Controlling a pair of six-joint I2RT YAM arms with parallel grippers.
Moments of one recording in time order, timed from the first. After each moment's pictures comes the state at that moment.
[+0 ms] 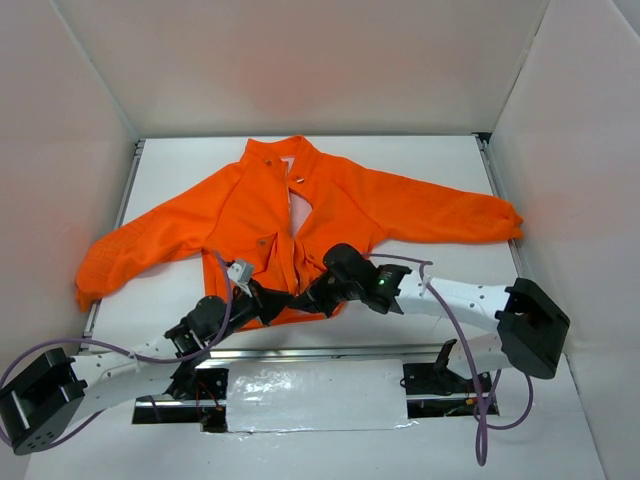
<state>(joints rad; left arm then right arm) -0.86 0.83 0.05 0.69 -0.04 -0.61 1.00 1.33 0.78 -0.19 -0.18 1.82</state>
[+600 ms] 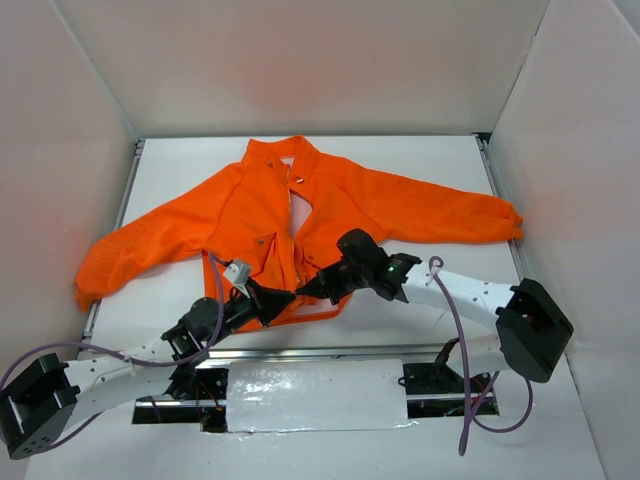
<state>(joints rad) -0.87 0.78 0.04 0.71 0.00 -0.61 0.85 1.33 0.77 -0.21 -0.33 2.01</state>
